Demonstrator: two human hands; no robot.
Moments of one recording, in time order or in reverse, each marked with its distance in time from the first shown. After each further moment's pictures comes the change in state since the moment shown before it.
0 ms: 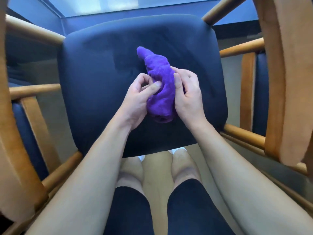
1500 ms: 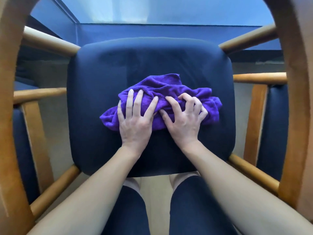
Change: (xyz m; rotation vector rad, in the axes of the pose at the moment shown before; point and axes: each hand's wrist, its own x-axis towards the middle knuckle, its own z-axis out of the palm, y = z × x) left_hand 0.029 -0.073 -0.051 1.736 0.709 0.557; right_hand 0.027 0.061 0.057 -0.796 0.150 -0.357
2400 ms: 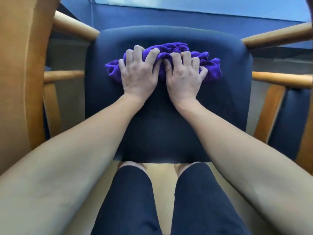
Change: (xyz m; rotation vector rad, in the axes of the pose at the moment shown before) left_hand 0.108 -0.038 -0.017 -0.044 -0.135 -0.189; right_hand 0.100 -0.069 0.001 -0.099 -0.221 0.073
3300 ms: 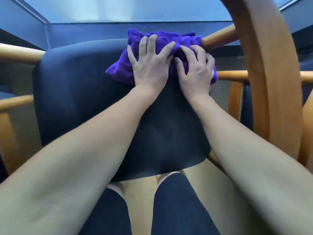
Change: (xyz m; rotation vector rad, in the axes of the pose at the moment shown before) left_hand 0.040 0.148 0.008 -0.138 -0.205 0.123; right_hand 0.038 0.139 -0.037 0.236 0.055 0.159
